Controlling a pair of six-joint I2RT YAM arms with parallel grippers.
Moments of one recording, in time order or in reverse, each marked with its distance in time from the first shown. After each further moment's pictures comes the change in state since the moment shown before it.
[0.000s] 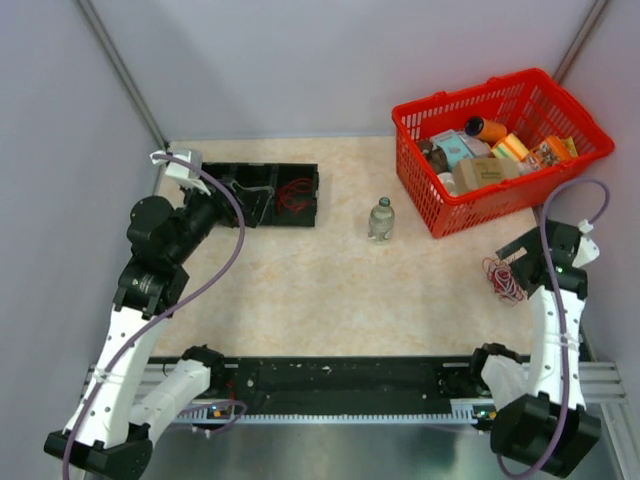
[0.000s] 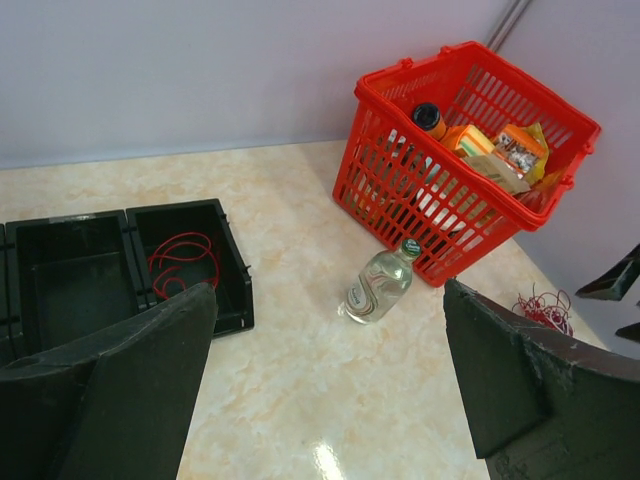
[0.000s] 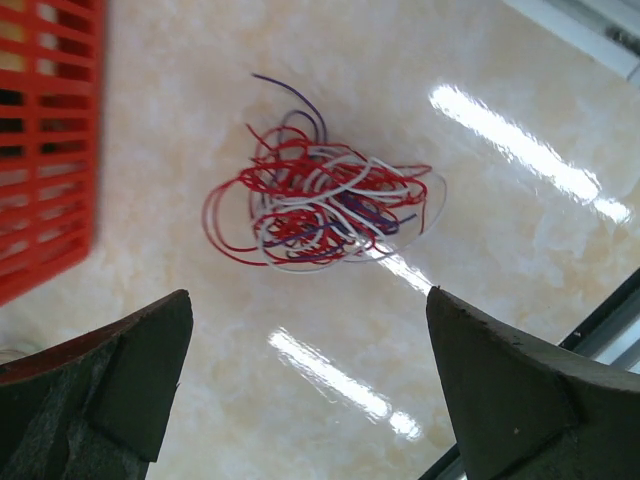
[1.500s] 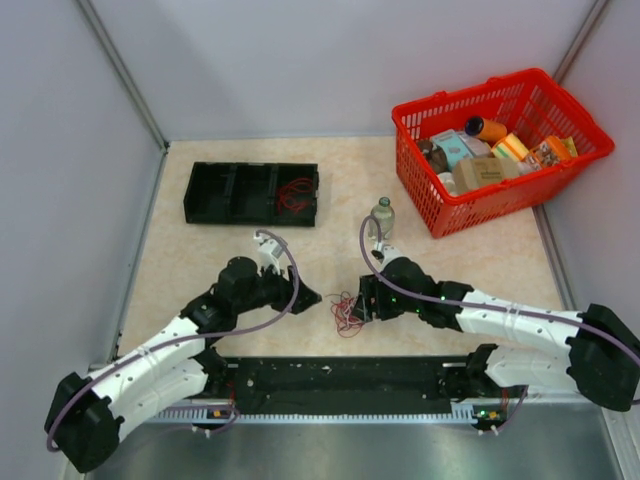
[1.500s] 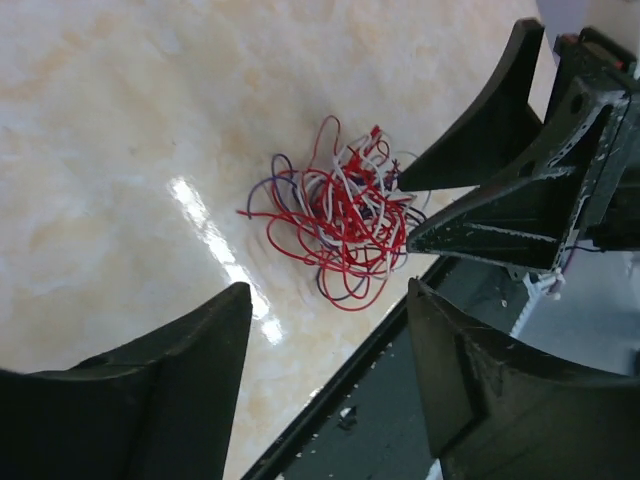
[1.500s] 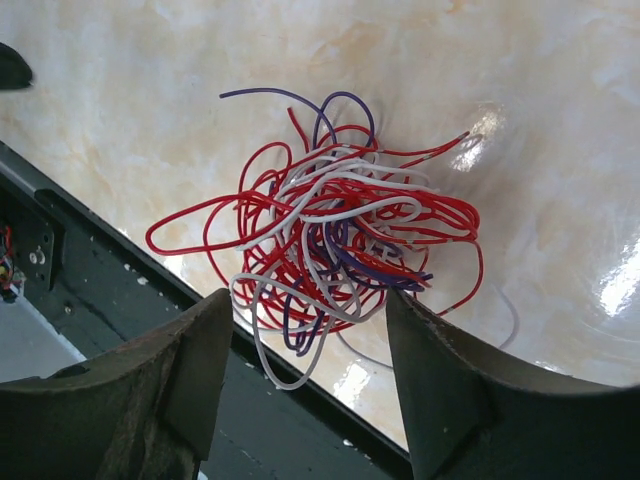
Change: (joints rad) left arm -0.358 -0.051 -0.674 0.170 0.061 -0.253; right arm 1.281 0.299 -0.274 0.668 -0.219 0.071
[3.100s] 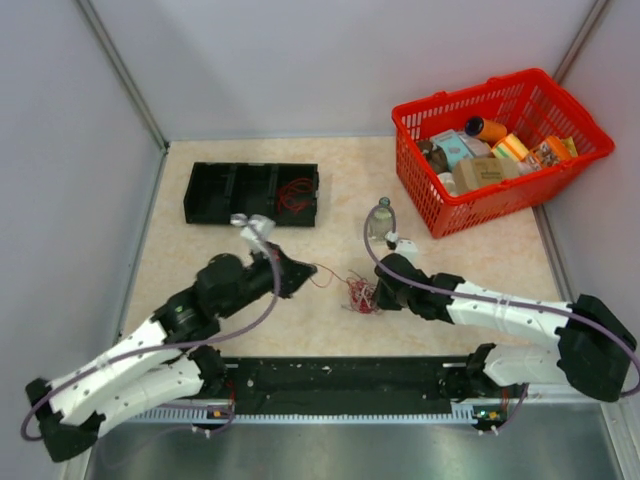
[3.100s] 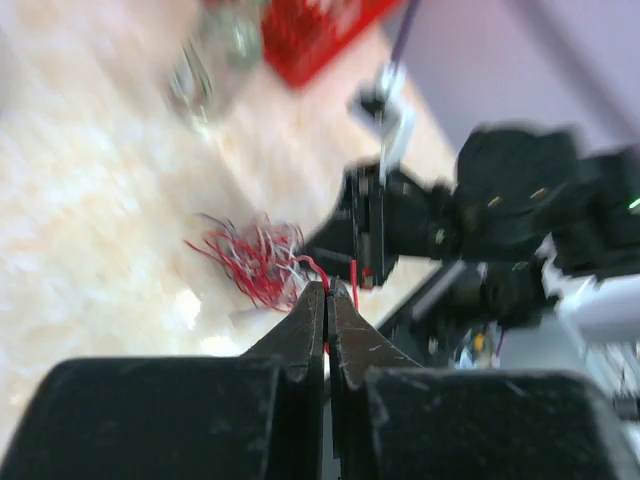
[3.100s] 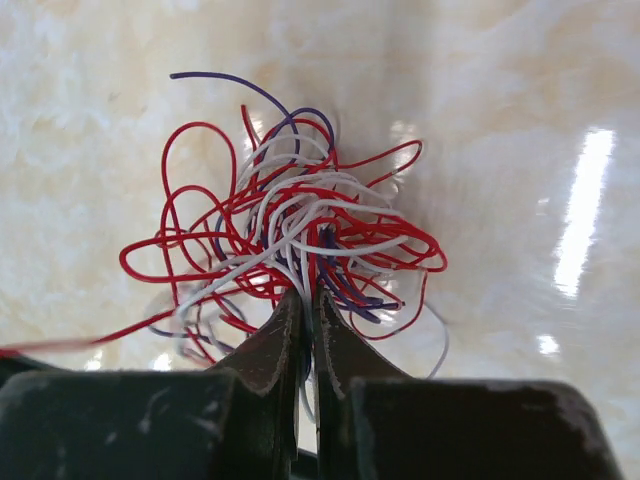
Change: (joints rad) left arm -0.274 -0.001 0.269 -0.113 -0.290 -0.079; right arm 0.012 0.111 0.108 -0.151 0.283 0.163
